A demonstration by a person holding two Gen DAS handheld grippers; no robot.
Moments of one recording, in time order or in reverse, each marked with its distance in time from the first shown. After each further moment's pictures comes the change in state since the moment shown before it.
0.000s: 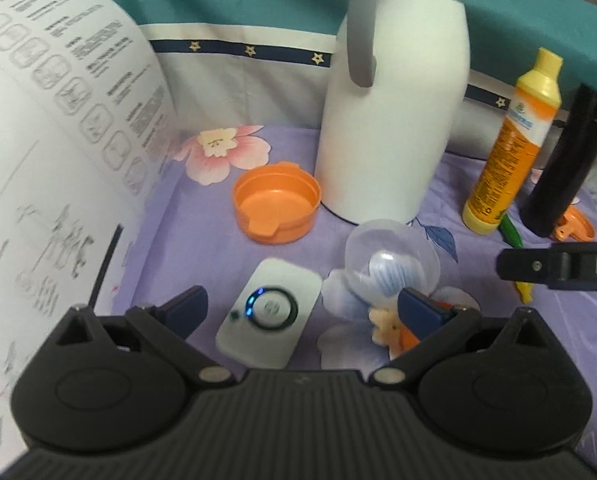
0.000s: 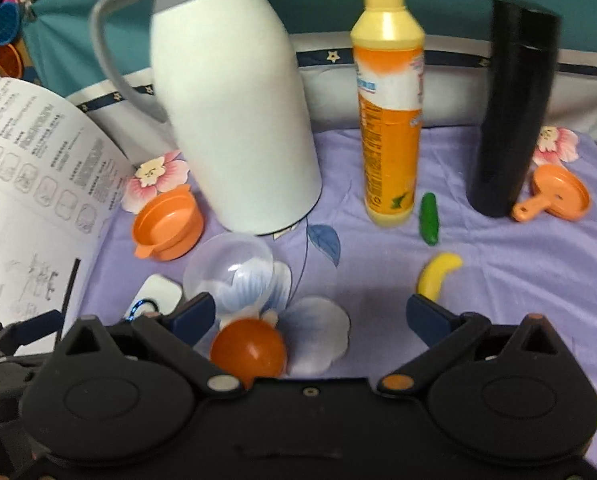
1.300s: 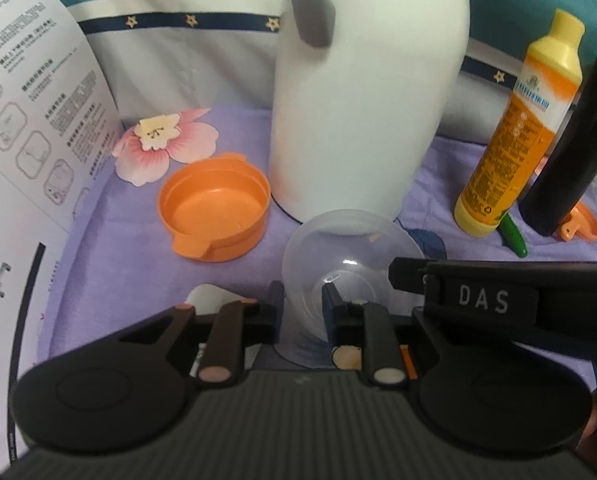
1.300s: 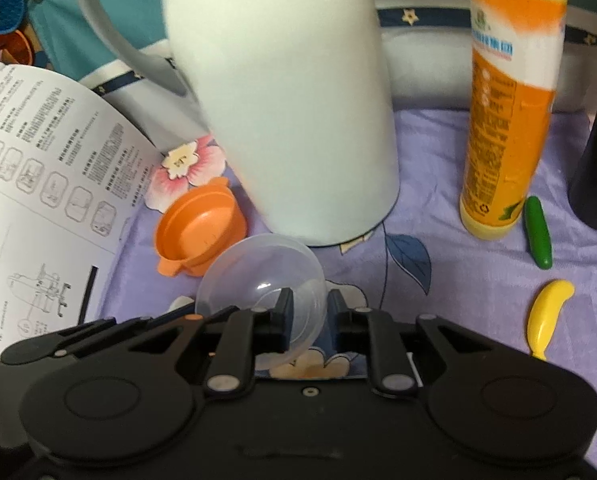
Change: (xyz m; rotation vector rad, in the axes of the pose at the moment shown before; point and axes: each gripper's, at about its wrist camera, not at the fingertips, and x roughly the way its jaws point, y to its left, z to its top) left arm 0.061 -0.027 0.020 0.022 0.058 -0.055; right arm 0.072 0.037 0.016 -0.014 0.051 0.132
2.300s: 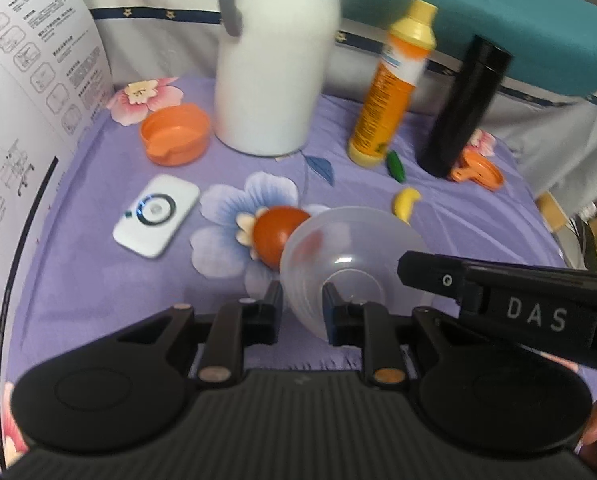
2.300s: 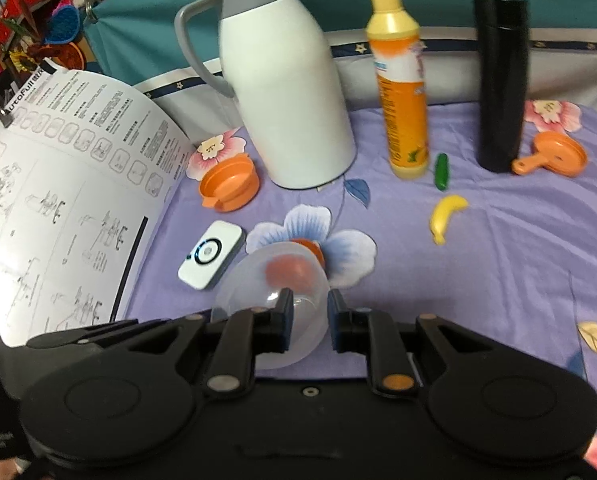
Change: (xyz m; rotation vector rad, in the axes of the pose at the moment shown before) left arm -0.133 -0.060 -0.085 -0.024 0.043 -0.111; right arm -0.167 -0.025 -0.092 0.007 -0.047 0.009
